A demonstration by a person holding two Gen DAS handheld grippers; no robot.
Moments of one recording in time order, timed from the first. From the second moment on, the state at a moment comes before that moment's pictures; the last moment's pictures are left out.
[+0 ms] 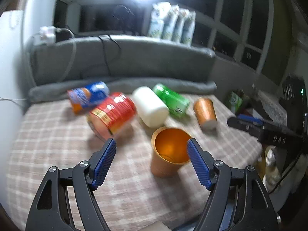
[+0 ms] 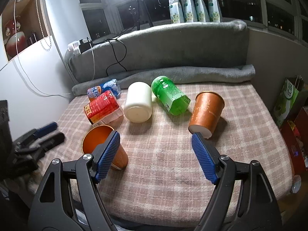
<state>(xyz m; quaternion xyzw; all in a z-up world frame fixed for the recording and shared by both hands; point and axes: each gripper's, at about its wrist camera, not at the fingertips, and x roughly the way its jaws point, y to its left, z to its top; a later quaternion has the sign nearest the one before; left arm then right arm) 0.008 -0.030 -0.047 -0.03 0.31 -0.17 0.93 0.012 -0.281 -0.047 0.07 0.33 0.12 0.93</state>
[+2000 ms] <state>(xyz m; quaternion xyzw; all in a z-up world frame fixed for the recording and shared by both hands) -0.018 0.009 -0.001 -0.03 0.16 -0.03 0.99 -0.005 -0.274 -0.003 0.00 0.17 -0.01 0.99</state>
